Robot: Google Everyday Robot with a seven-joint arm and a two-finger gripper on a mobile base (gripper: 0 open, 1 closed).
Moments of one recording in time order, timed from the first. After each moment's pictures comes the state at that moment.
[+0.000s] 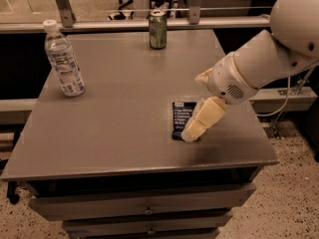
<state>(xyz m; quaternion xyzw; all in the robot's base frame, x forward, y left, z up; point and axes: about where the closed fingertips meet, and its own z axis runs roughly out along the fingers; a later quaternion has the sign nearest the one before) 0.484 -0.087 0.877 -0.57 0.76 0.18 0.26</state>
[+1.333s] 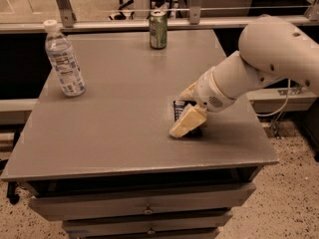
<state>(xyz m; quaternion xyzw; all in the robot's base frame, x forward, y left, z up) 0.519 -0.074 0.815 -0.57 0.76 0.16 0.26</state>
